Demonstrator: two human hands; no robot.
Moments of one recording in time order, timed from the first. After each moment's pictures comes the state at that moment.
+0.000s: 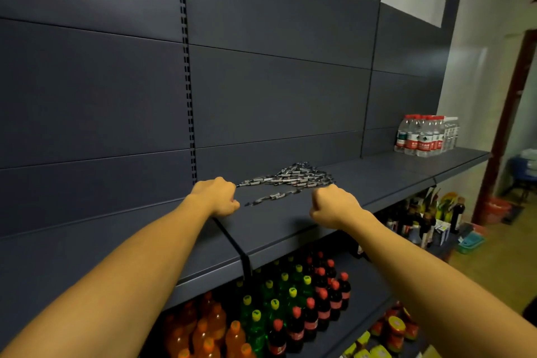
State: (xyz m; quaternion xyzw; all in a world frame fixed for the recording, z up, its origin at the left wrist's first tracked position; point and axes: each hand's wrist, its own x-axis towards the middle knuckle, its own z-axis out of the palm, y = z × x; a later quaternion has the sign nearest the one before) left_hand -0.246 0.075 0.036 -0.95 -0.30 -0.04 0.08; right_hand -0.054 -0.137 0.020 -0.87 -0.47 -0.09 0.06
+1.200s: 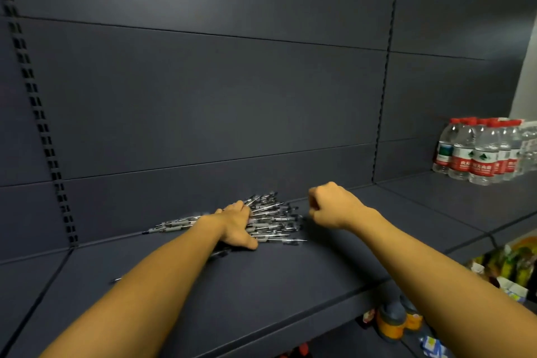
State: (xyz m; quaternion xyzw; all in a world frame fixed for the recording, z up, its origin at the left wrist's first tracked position) left_hand 0.136 0.132 -0.009 -0.93 -0.35 0.06 -0.03; right_hand 0.329 -0.043 0.037 -0.80 -0.58 -0.06 0.10
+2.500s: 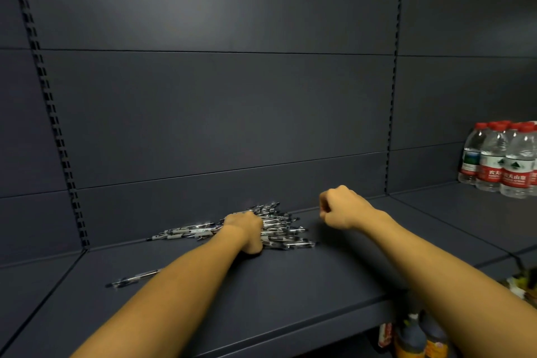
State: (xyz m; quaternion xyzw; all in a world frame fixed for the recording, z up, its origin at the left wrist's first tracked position) left_hand 0.184 0.078 0.010 -0.90 -0.41 0.08 0.09; right_hand 0.386 -0.047 0.041 -0.79 -0.60 -0.03 0.13
